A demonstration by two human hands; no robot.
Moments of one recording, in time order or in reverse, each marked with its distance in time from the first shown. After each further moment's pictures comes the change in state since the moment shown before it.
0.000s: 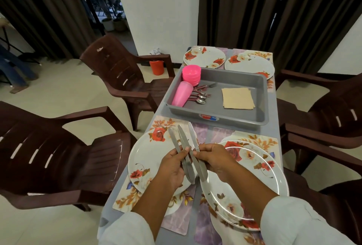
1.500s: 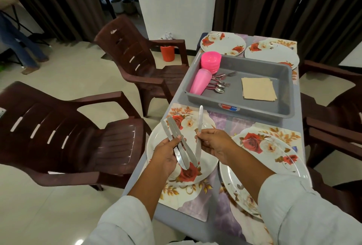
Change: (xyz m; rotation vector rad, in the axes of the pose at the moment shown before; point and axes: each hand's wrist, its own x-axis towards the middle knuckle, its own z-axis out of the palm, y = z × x) left_hand 0.028 0.045 -0.083 -0.013 0.124 0.026; right_hand 0.037 -0.008 0.068 0.184 0.036 0.136
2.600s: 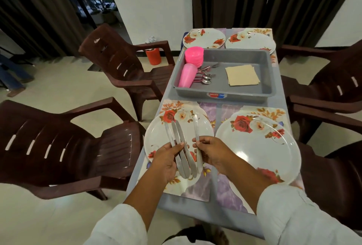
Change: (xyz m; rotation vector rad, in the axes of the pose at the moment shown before) left_hand -0.051 -0.023 -0.019 0.222 -0.104 -0.083; right_hand -0.052 0.069 -0.007 -0.039 0.000 -0.065
